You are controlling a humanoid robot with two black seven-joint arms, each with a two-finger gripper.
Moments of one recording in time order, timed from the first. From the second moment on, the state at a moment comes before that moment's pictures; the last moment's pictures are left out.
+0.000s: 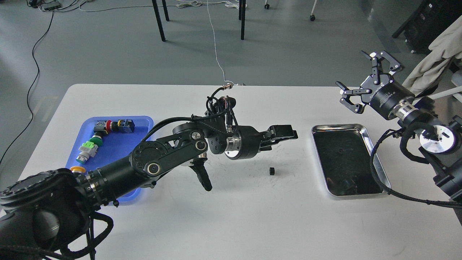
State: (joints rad) left arm -0.89 0.02 -0.50 -1.05 1.00 -0.36 0.20; right arm 0.72 -0.52 0.76 0.85 0.01 0.45 0.00
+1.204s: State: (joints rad) left arm -0.75 0.85 -0.52 -1.27 1.20 -0.15 -0.16; right arm 1.57 -0.18 -0.51 1.20 -0.82 0.48 -0.11
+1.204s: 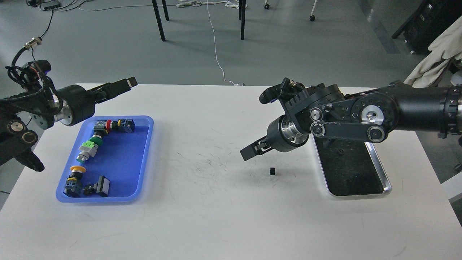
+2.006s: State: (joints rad) left arm -0.72 0.83 -0.52 -1.27 1.20 -0.14 -0.19; right arm 1.46 -0.10 -0.61 1.06 -0.78 0.49 -0.12
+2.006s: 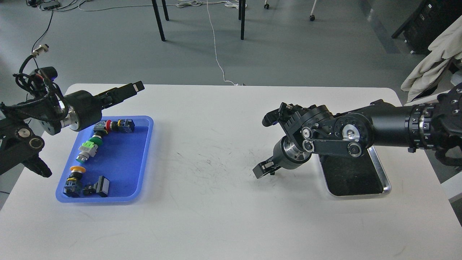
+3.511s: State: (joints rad) left arm -0.72 0.83 -0.53 -1.27 1.19 -0.14 -0.20; right arm 1.44 -0.09 -0.61 1.04 -0.79 0.49 -0.12
